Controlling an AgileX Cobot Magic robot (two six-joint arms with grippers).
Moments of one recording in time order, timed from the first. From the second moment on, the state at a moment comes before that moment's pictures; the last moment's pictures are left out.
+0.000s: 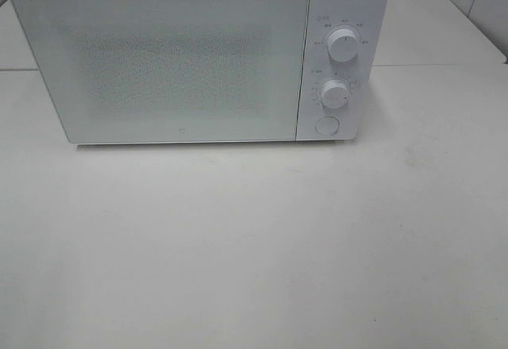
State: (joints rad) left arm 0.06 -0.01 -0.52 -0.10 1.07 0.03; right arm 0.06 0.00 -0.50 -0.01 0.99 0.08
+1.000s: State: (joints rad) left arm 0.06 -0.01 -0.52 -0.10 1.07 0.03; right arm 0.06 0.20 -0.53 -0.01 0.75 0.08
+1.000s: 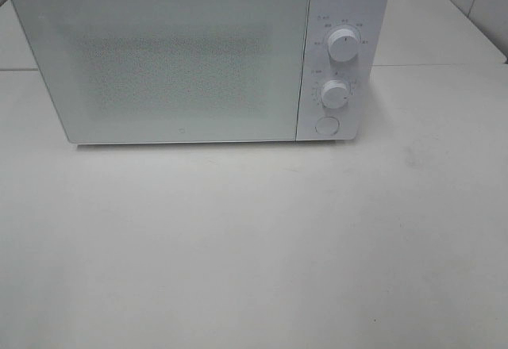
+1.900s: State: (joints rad) left arm 0.06 -0.01 -0.52 -0.10 1.07 0.03; right arm 0.06 0.78 -0.53 -0.02 0.26 0.08
